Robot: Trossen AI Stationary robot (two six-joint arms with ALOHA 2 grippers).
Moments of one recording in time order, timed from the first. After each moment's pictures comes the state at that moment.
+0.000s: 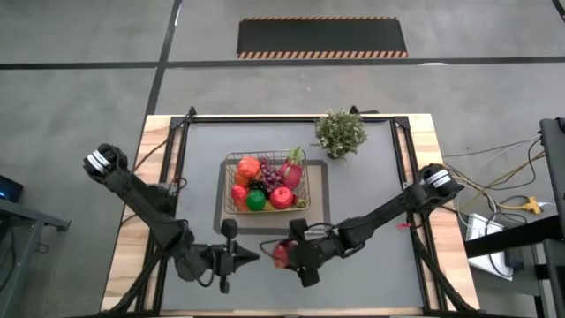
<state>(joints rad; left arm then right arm) -0.79 1.40 0.86 0.17 -0.75 0.10 0.47 1.89 1.32 -0.17 0.25 0.07</state>
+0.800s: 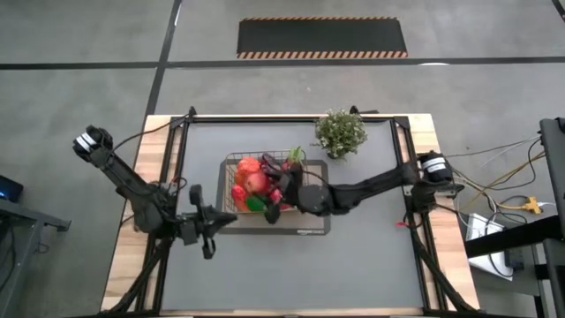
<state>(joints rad) -0.78 1.00 0.57 0.60 -0.90 0.67 0.19 1.86 1.22 0.49 0.59 0.16</state>
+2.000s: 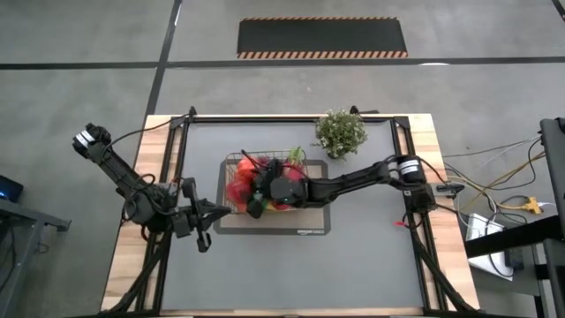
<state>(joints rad) -0.78 0.90 0.55 0.60 -0.91 0.71 0.09 2.08 1.48 0.32 0.47 0.15</state>
